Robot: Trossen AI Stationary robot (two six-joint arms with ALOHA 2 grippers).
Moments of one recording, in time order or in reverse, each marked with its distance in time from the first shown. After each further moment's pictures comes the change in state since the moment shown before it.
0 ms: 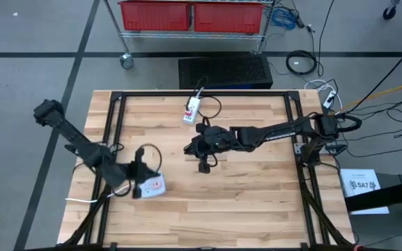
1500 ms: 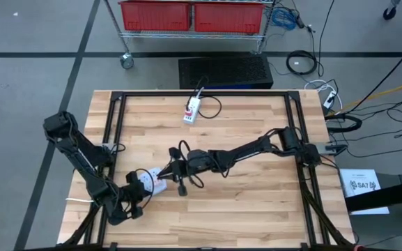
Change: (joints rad) left arm -0.293 0.495 0.011 -0.091 -0.081 -0.736; right arm 0.094 0.453 0.203 0.619 -0.115 0.020
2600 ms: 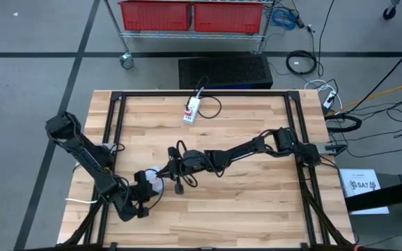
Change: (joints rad) left arm 0.112 0.003 -0.003 0.150 0.054 0.257; right arm -0.014 0.063 0.045 -0.046 0.022 0.015
